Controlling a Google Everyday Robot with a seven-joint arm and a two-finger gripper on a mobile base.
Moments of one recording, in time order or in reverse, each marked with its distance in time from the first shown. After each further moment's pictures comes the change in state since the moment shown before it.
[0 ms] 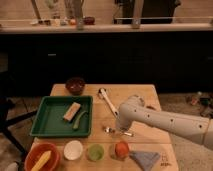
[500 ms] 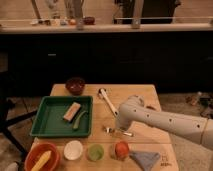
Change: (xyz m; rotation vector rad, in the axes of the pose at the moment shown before) arm 0.000 -0.006 0.007 0.002 -0.007 0.023
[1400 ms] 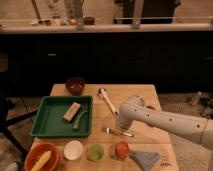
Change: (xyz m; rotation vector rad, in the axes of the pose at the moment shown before) arm 0.003 -0.003 0.002 -0.006 -0.007 0.006
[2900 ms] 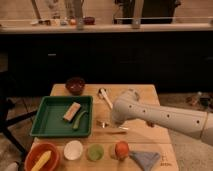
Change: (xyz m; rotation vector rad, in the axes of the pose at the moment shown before) arm -0.051 -0.007 -0.048 0.090 -0.006 -0.131
